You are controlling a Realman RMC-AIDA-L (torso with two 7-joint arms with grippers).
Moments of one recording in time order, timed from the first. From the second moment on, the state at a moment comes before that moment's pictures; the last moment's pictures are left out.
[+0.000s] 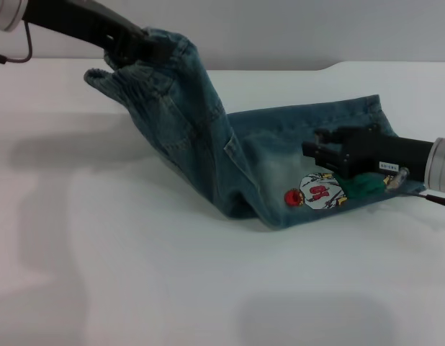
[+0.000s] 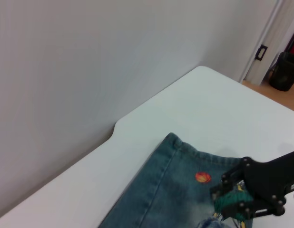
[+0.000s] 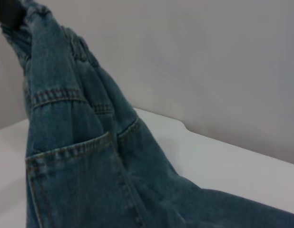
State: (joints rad) left arm -0.84 -2.05 0.77 1.37 2.36 1.79 -2.32; right arm 0.56 2.08 -0.88 -0.53 -1.79 -1.16 1.32
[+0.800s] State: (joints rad) left arm -0.88 -2.05 0.86 1.52 2.29 1.84 -2.42; right arm 0.64 2.08 -0.90 -0.44 -1.68 -1.04 1.27
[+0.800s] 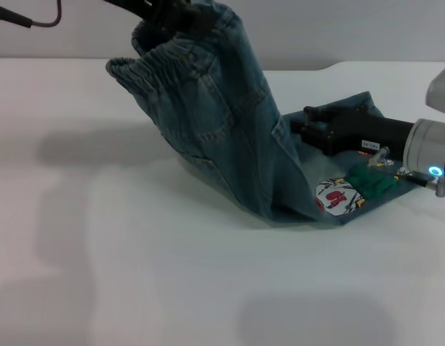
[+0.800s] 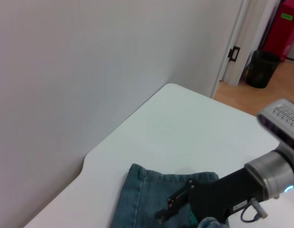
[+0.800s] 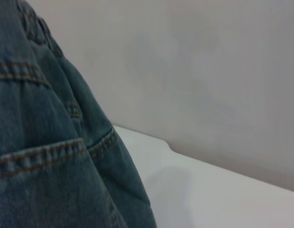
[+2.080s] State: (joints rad) left arm -0.94 -2.05 0.89 1.55 2.25 1.85 -2.43; right arm 0.81 2.08 -1.18 -0.41 -1.68 -1.13 1.51
